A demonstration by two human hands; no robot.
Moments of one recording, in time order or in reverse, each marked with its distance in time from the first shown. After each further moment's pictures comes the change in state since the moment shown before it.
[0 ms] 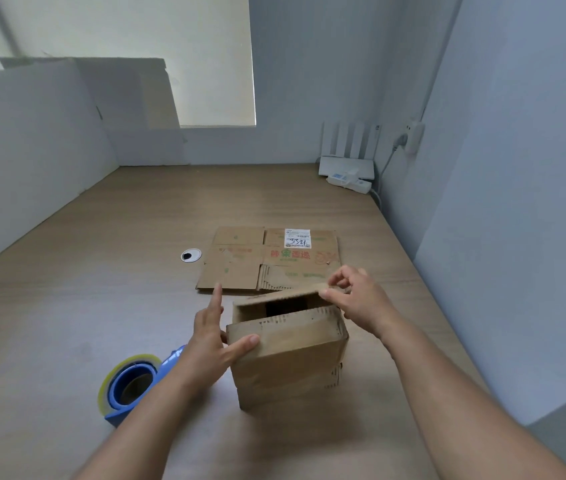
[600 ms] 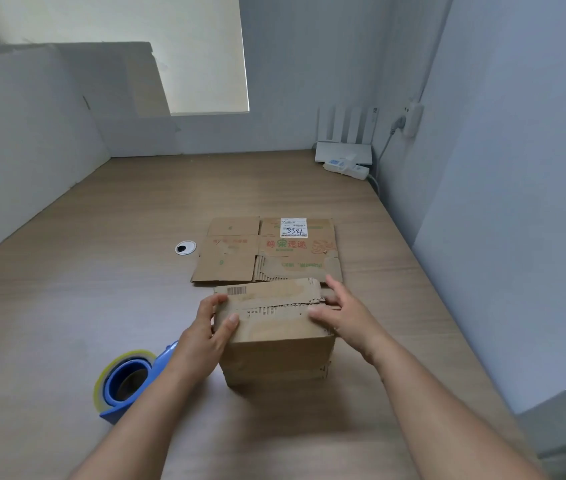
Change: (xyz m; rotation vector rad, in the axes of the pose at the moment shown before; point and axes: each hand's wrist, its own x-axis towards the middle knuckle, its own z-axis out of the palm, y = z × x) left_hand 0.007 -0.006 0.007 -0.006 0.089 -0.071; right_hand -0.017 0.027 0.032 0.424 -0.194 0.176
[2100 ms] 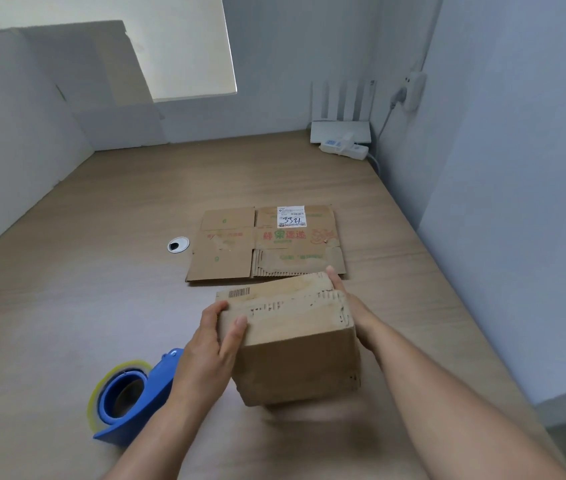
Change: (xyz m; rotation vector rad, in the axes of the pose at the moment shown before) left_hand -0.011 0.019 0.014 0.095 0.051 0.000; right_hand 0.043 0.015 0.003 0.130 -0.029 0.240
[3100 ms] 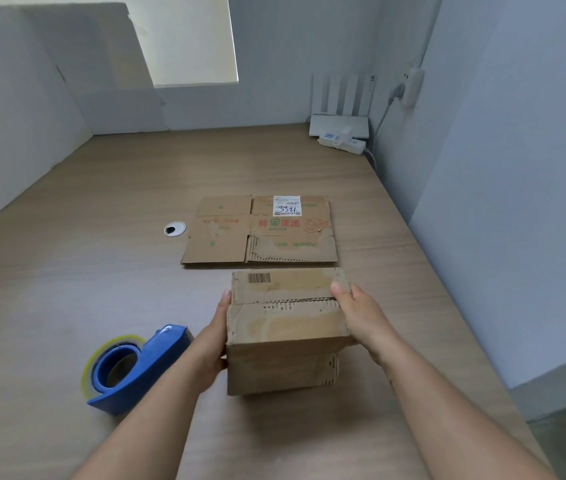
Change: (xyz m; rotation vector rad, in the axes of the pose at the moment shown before) left_hand 0.005 -0.009 0.021 -0.593 -0.333 -0.540; right_hand -0.045 0.025 -0.009 -0.213 0.260 -0.191
